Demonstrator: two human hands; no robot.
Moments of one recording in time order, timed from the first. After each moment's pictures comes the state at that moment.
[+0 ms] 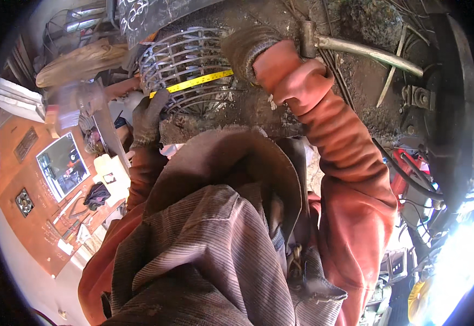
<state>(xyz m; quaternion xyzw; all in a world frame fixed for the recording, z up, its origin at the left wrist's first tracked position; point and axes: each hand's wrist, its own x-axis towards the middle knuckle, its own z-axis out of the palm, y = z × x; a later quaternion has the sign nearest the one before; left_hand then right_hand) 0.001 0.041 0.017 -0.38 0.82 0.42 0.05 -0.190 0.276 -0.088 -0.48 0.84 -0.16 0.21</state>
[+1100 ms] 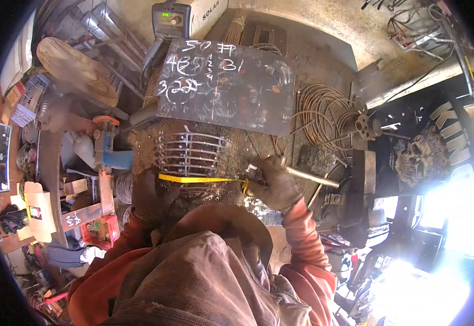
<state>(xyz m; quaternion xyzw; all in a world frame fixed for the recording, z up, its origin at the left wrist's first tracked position) 0.024 0.038 0.015 -0.22 0.90 0.37 -0.08 -0.156 0.344 0.024 -0.33 0.87 -0.30 0.19</state>
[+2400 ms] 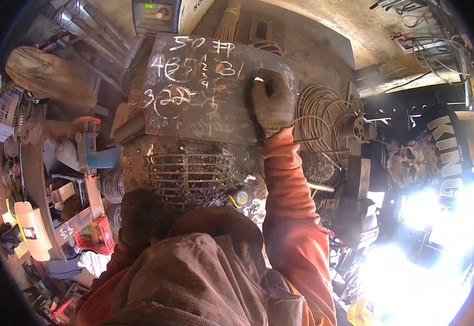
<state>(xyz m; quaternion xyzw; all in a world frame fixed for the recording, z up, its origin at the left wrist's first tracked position) 0.055 -0.018 -0.027 -0.11 0.87 0.48 -0.06 -0.318 0.204 0.017 -0.15 0.86 -0.48 -0.10</state>
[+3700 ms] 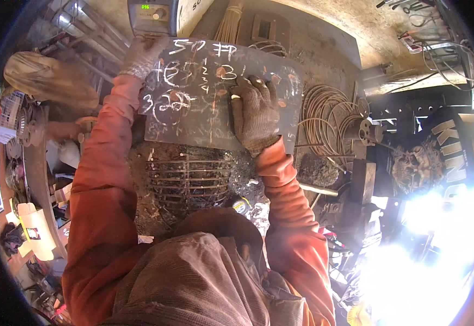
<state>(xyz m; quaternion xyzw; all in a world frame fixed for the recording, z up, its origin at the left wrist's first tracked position) -0.329 -0.173 -0.040 -0.16 0.86 0.46 -0.15 -0.302 0.192 0.002 -0.42 0.84 -0.29 -0.21</state>
